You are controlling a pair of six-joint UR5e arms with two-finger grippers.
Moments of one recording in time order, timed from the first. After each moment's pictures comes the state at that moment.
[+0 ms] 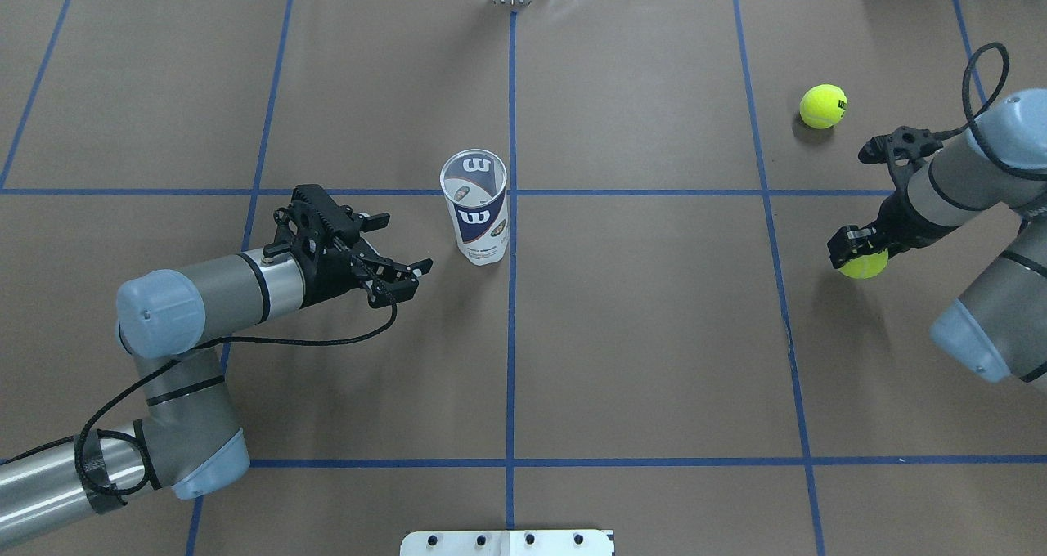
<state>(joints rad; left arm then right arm) -0.47 -1.92 -1.55 -2.84 -1.51 -0.54 0.91 -1.48 1.76 -1.34 2.15 0.67</state>
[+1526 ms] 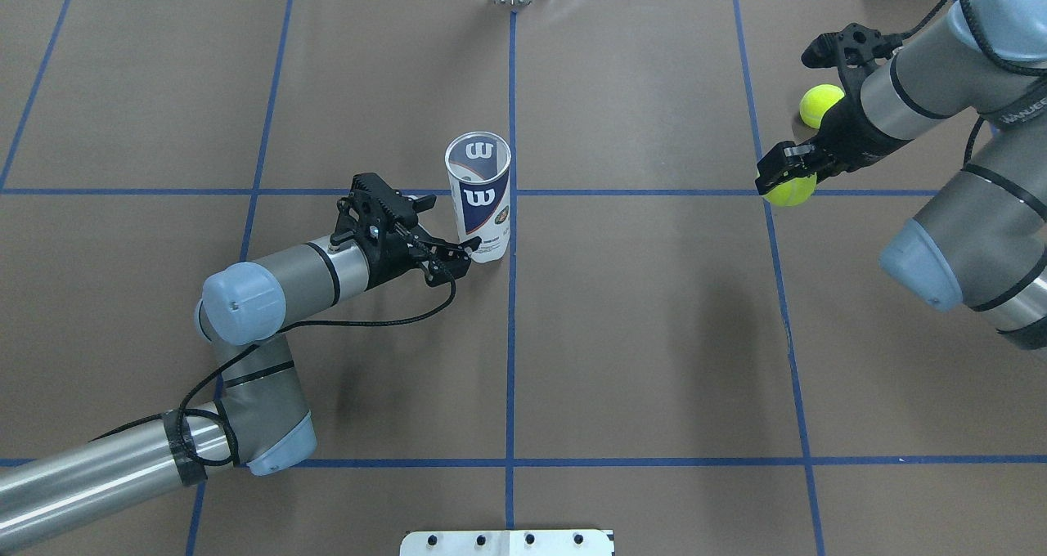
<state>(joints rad) -0.45 -2.10 -1.32 -2.92 -1.41 -0.55 0.95 -1.27 1.82 -1.40 2.23 0.69</state>
